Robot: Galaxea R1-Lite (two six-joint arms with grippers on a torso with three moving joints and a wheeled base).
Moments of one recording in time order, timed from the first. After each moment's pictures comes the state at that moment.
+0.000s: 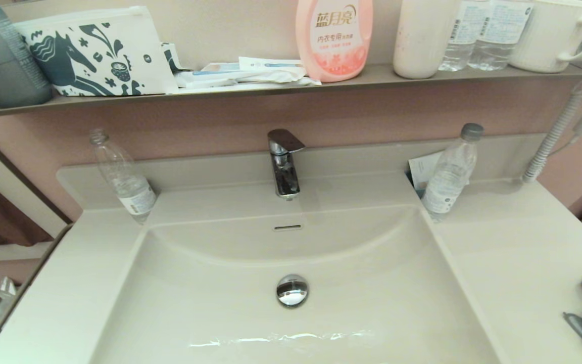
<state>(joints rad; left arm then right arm) 0.00 0.00 0.00 0.00 0.02 -0.01 0.00 0.00 0.00 0.00 0.02 -0.06</state>
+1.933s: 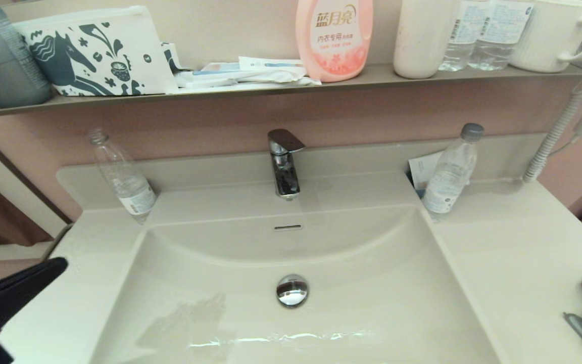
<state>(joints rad) -0.05 0.77 -0.39 -0.26 -0.24 -0.04 0.00 0.00 0.00 0.00 0.01 -0.06</state>
